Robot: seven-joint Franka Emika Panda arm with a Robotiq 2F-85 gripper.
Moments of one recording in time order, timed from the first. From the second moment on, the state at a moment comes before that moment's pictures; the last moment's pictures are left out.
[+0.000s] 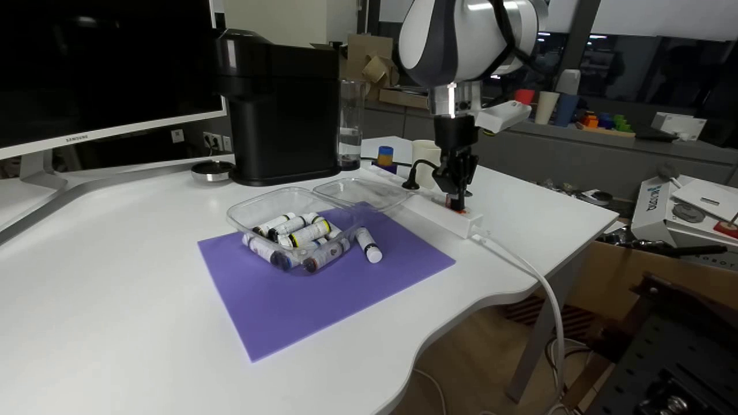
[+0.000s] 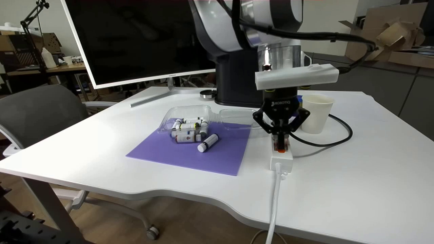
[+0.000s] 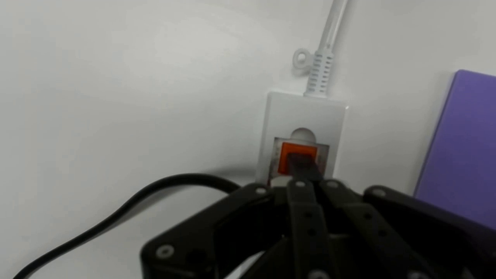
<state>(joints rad) -0.31 0.57 -0.15 -2.11 -0.18 2.57 -0.49</state>
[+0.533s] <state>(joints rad) -0.30 0.58 -0.16 -2.10 -0.18 2.55 -0.45</state>
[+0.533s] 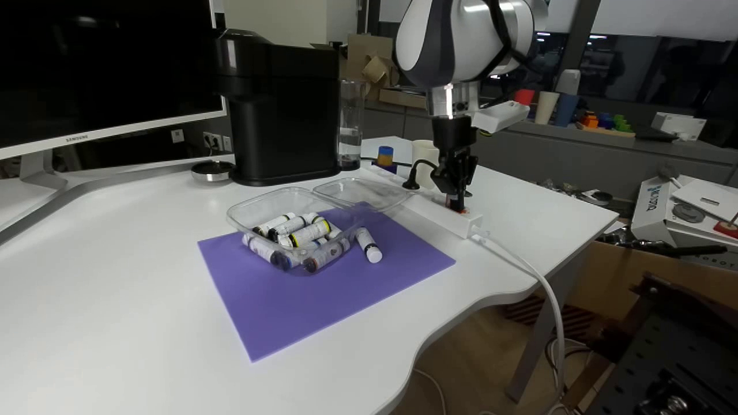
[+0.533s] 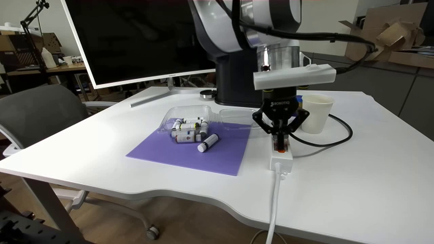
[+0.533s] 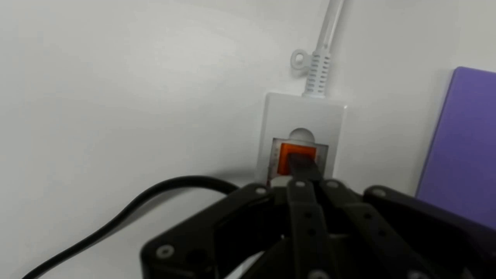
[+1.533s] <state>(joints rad) -0.28 0.37 -0.09 -2.31 -0.17 2.56 -0.46</state>
